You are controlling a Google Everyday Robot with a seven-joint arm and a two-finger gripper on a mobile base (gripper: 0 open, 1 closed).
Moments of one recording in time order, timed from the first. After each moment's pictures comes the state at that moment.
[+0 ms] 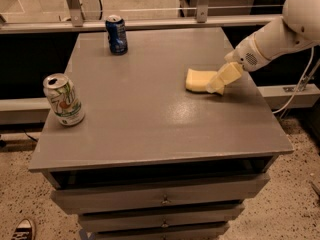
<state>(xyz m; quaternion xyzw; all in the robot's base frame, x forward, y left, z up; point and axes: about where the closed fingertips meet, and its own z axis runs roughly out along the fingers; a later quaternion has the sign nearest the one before) 0.664 -0.204 0.850 -0.45 0.82 0.14 0.31</state>
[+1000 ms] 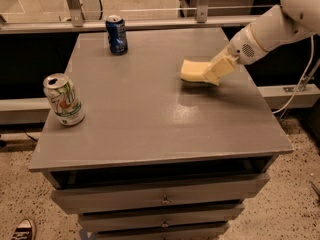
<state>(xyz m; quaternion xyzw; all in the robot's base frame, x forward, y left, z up) 0.648 -0.172 0.874 -0.47 0.81 0.18 0.29</state>
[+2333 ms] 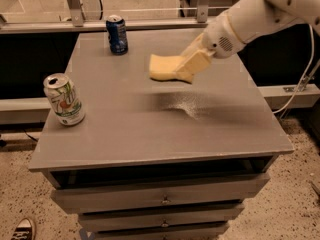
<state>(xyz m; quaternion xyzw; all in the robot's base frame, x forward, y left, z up) 0.604 -0.085 0.924 -0.55 0.74 0.20 0.32</state>
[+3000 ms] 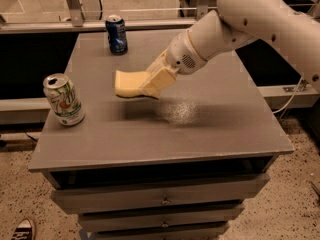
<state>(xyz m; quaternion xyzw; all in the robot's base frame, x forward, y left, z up) 0.580 0.007 0.896 -0.59 0.70 0.25 0.32</state>
